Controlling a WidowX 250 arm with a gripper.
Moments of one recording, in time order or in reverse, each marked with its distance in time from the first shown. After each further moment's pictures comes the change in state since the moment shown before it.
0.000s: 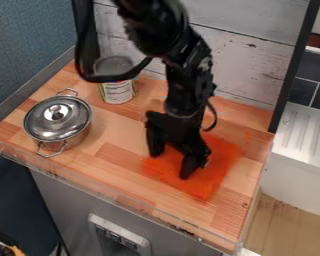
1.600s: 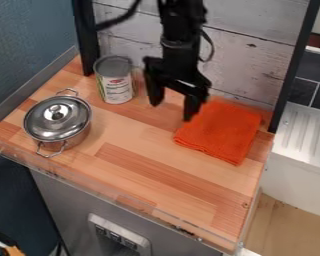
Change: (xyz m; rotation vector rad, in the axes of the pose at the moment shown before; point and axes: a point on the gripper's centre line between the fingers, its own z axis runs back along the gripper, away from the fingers) arm 0.064 0.041 0.048 -0.050 -0.079 0.116
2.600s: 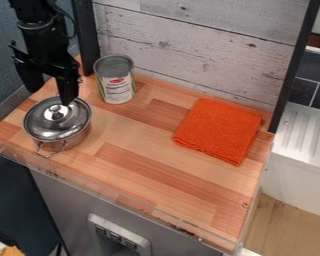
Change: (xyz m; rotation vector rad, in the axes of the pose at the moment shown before) arm -0.100 0.150 0.031 0.072 0.001 0.180
